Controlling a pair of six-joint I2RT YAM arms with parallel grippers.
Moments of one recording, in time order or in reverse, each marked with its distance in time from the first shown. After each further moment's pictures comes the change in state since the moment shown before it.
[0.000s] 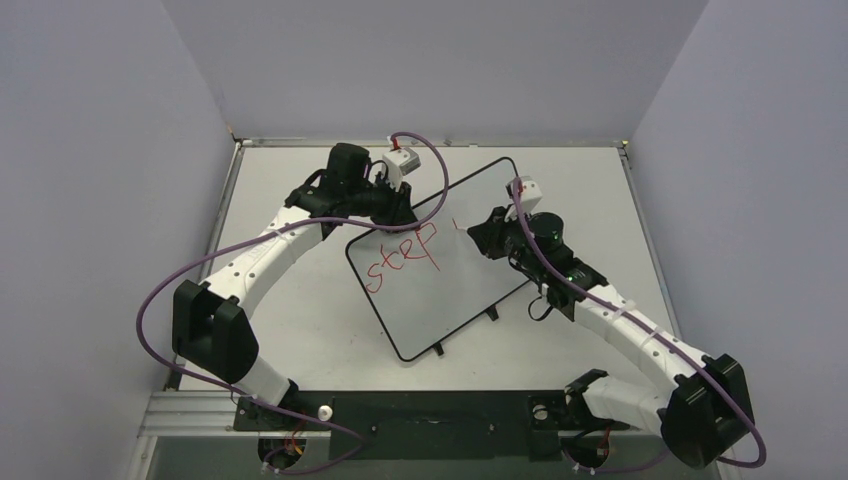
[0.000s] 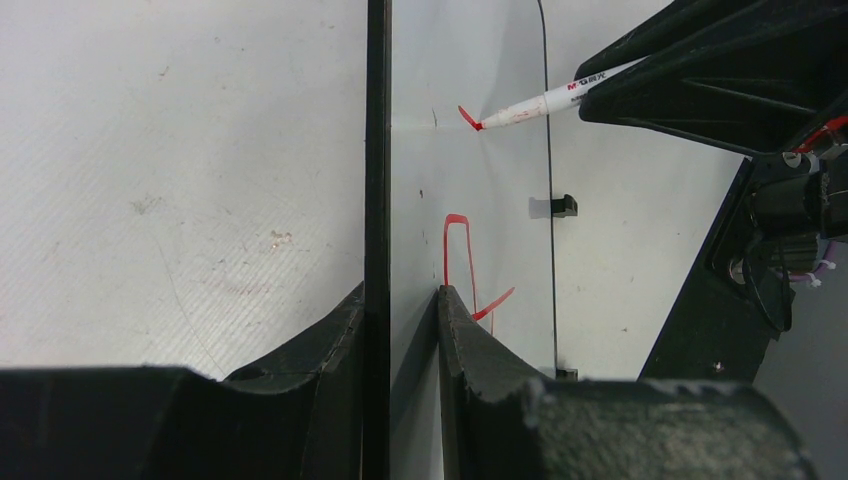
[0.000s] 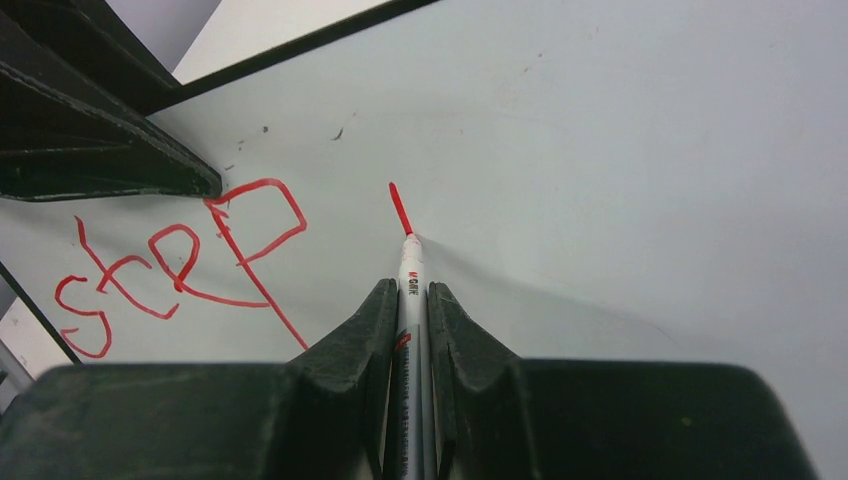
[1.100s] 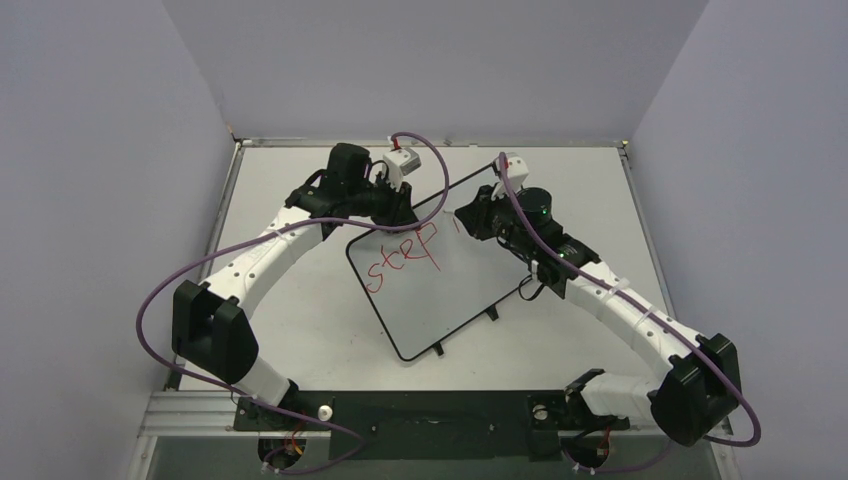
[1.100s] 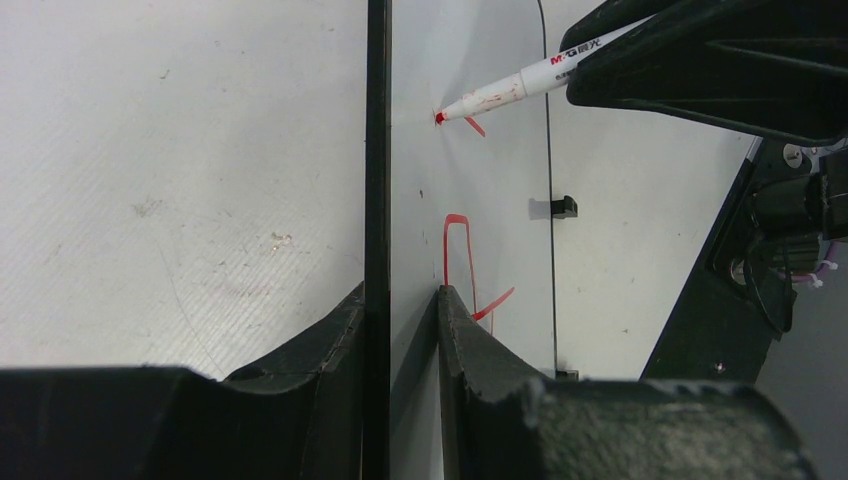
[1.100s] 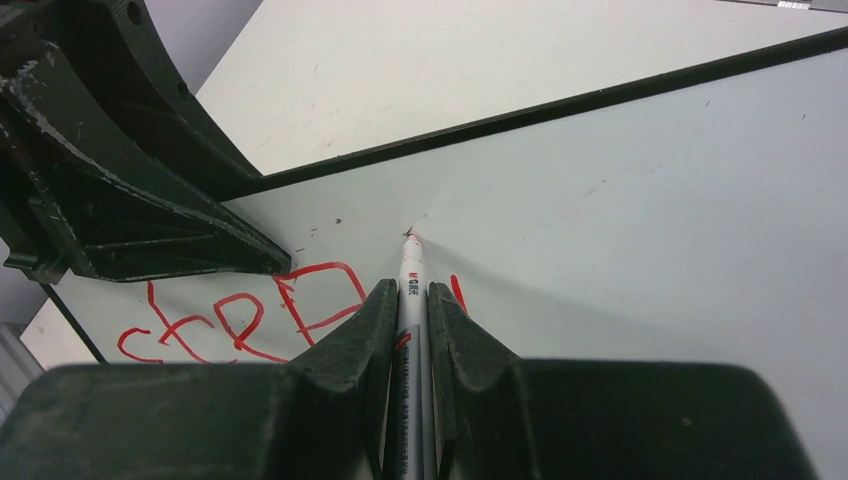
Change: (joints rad) left arm -0.003 -0.002 0.000 0.005 -0.001 0.001; right arm 0.042 0.101 0.205 -0.110 0.006 -0.019
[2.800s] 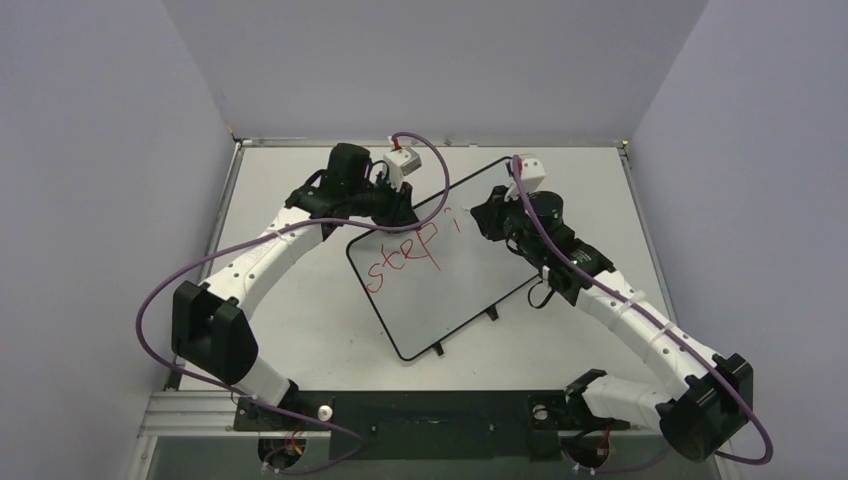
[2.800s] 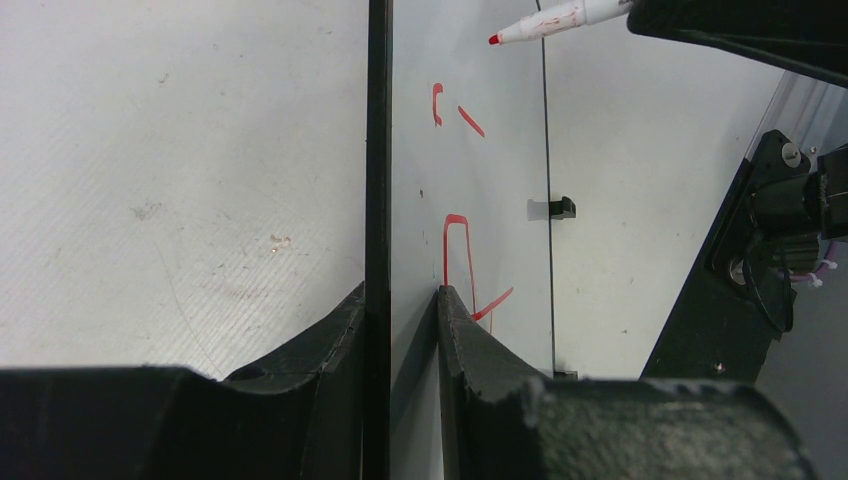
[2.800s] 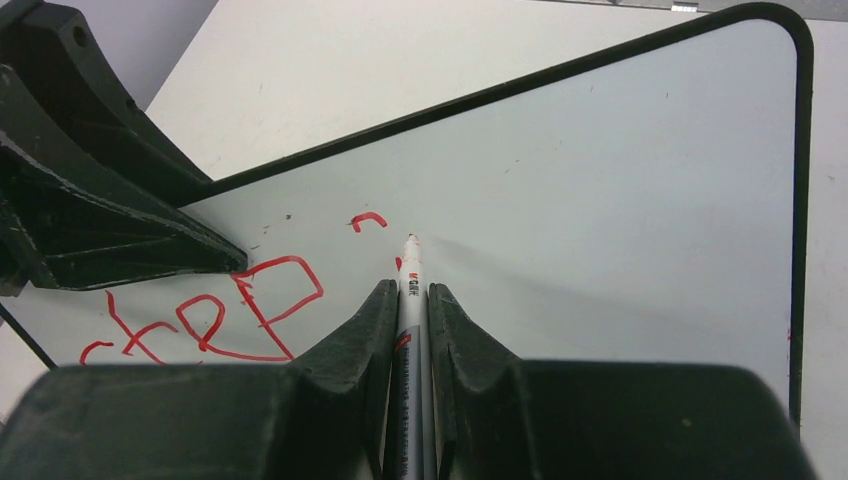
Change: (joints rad) left arm -0.002 -0.002 -0.002 0.002 -0.002 0.000; right arm -0.008 -0.084 0.008 -0.092 0.121 -0.011
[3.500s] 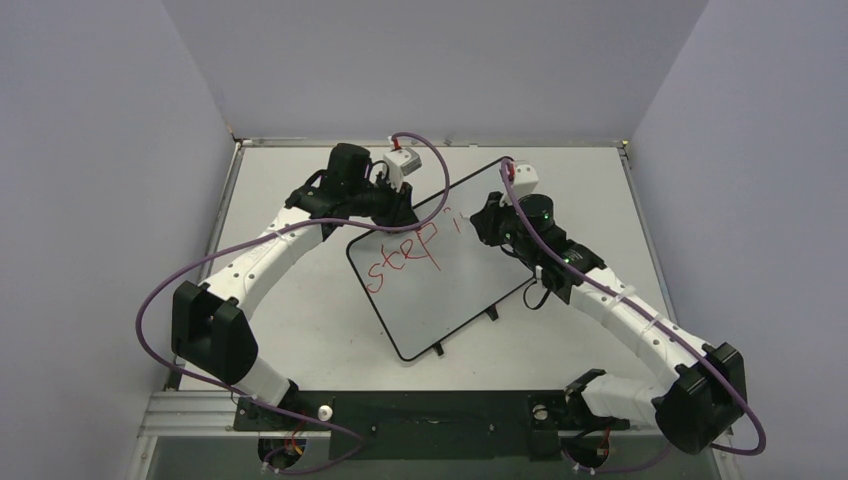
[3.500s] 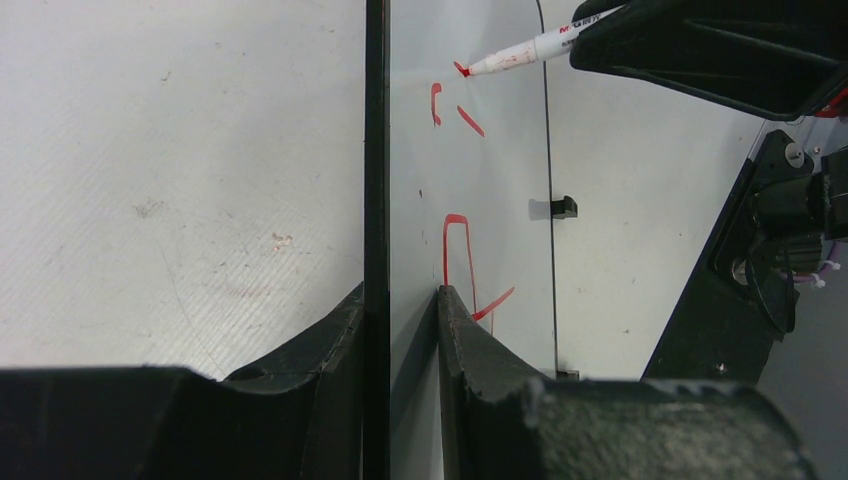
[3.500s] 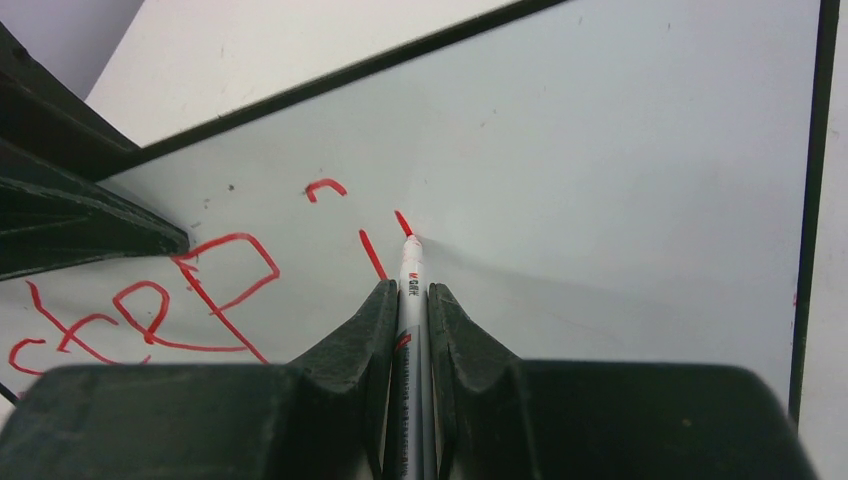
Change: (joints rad) left arm -0.003 -0.002 0.000 0.000 -0.002 0.001; right arm -0.001 0.052 -0.021 -0.003 0.019 0.000
